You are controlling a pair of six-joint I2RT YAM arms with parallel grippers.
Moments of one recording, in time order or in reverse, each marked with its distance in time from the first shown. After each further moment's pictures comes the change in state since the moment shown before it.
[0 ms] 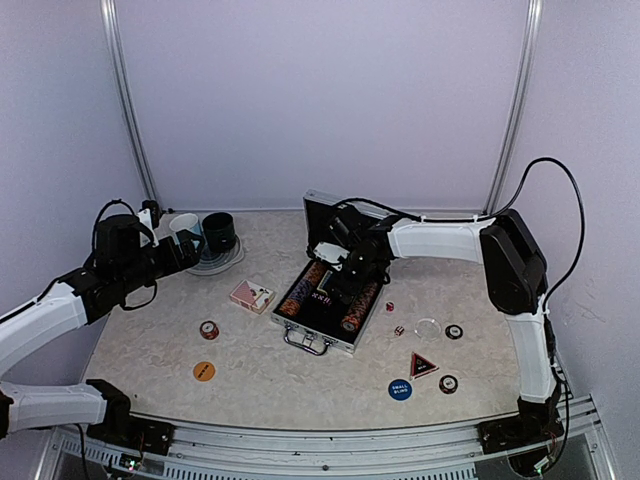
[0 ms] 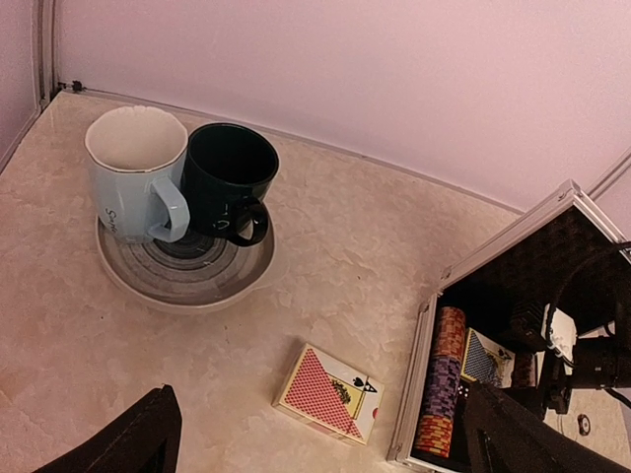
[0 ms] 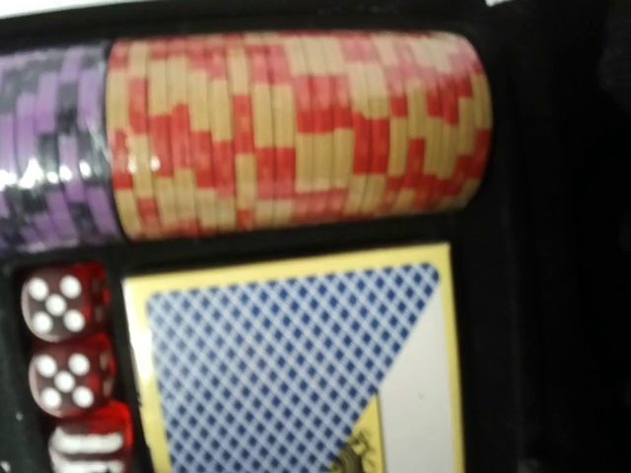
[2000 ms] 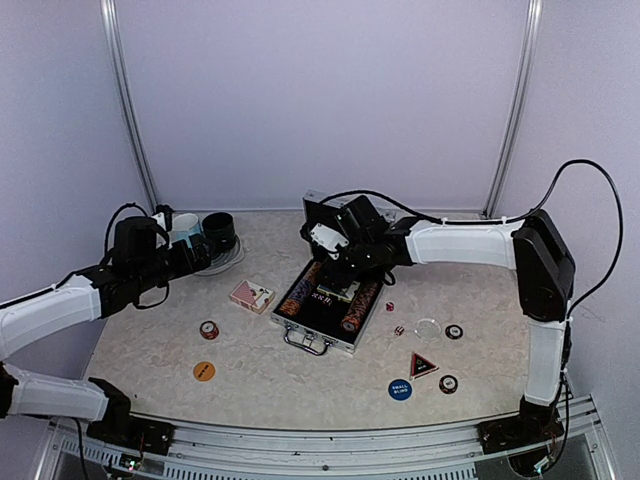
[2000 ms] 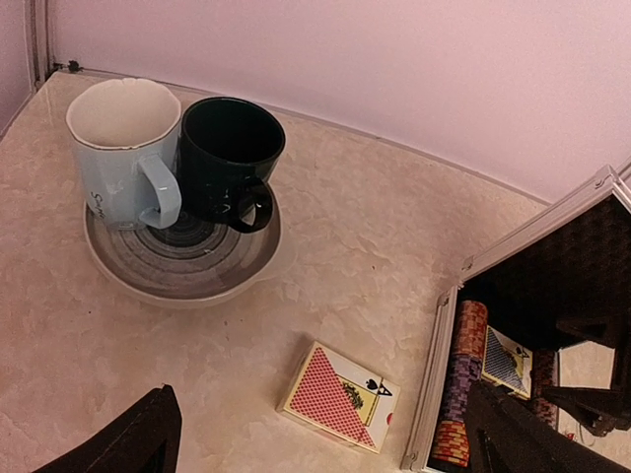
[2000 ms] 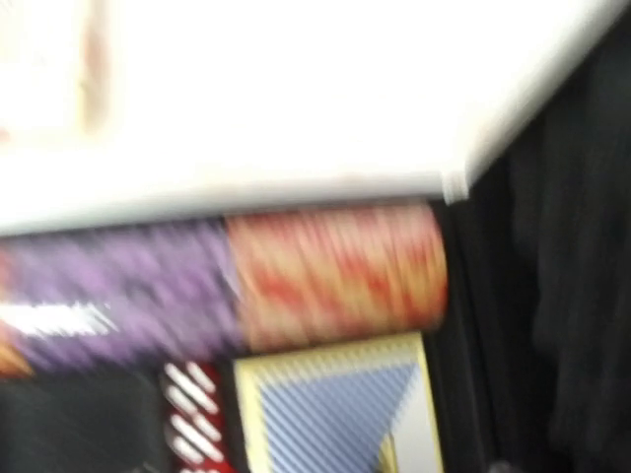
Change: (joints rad) left arm -0.030 0.126 0.000 0.082 -0.031 -0.004; right arm 0.043 -0.174 -0.186 0.247 -0.026 0.041
